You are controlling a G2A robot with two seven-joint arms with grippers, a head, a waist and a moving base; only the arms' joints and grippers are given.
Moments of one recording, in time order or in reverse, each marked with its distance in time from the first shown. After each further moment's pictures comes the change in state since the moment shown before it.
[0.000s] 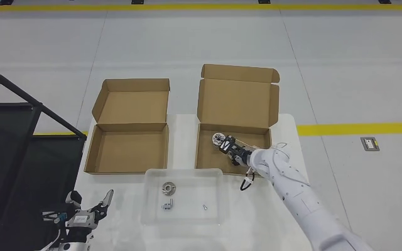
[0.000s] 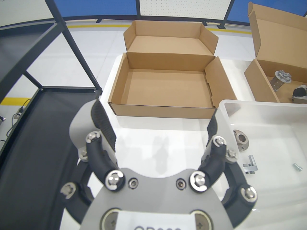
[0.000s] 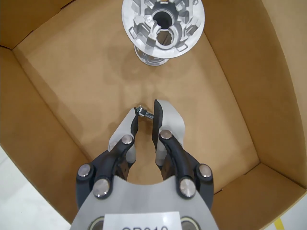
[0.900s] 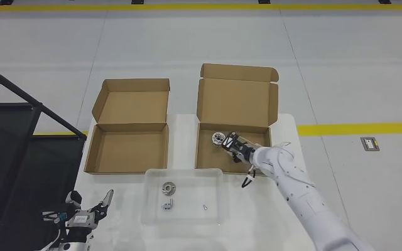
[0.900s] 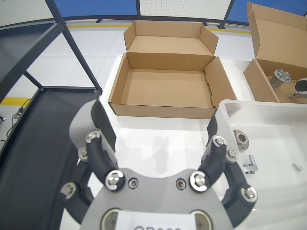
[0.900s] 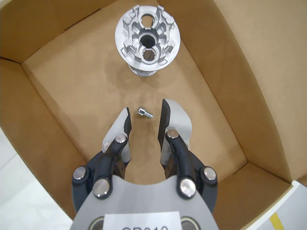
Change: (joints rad) left arm 0.000 0.000 0.000 0.000 0.000 0.000 0.000; right arm -0.040 0.038 0.058 -0.103 -0.029 -0.046 -0.066
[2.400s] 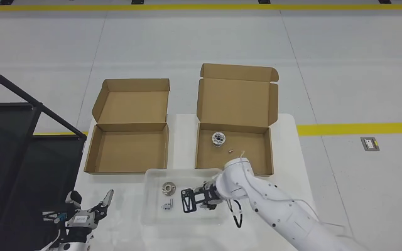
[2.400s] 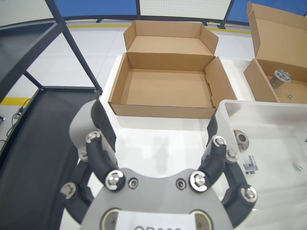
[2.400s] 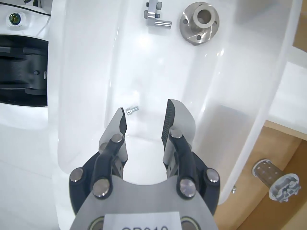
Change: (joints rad) left arm 0.000 0.000 0.000 0.000 0.000 0.000 0.000; right arm -0.024 0.022 -0.386 -0.476 0.308 -0.407 0.565
